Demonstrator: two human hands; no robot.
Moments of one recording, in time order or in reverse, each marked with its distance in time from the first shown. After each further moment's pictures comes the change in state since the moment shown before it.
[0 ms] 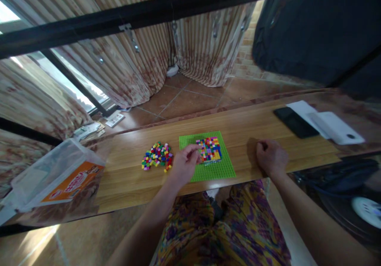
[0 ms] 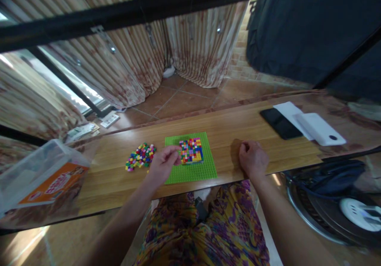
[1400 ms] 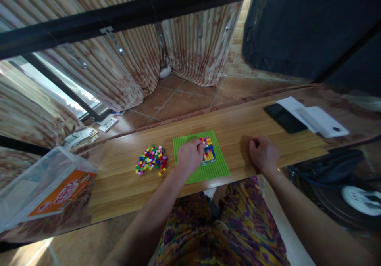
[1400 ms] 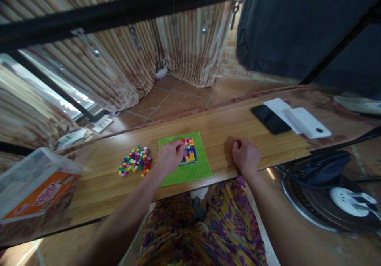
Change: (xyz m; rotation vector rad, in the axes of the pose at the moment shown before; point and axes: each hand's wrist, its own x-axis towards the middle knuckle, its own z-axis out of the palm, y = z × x) left_hand 0.034 0.033 0.033 1.002 -0.109 0.027; right_hand 0.000 -0.005 -0.003 0.036 -0.023 0.033
